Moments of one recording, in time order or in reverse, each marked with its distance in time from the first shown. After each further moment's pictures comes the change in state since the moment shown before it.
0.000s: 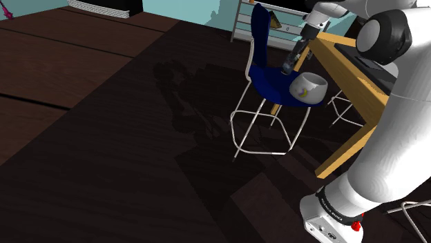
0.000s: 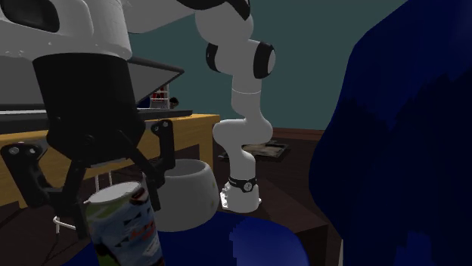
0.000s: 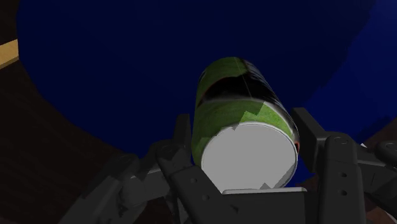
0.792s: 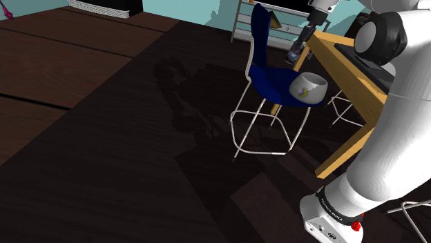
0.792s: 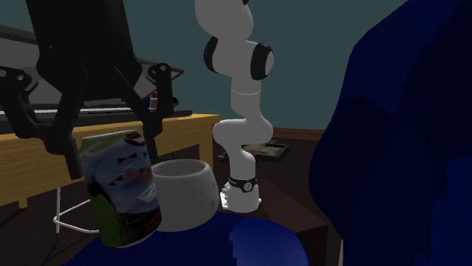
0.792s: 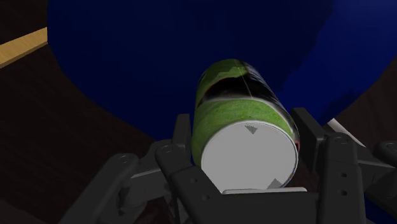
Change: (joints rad) arm -0.035 0.025 -0.001 0.197 0.008 -0.169 0.026
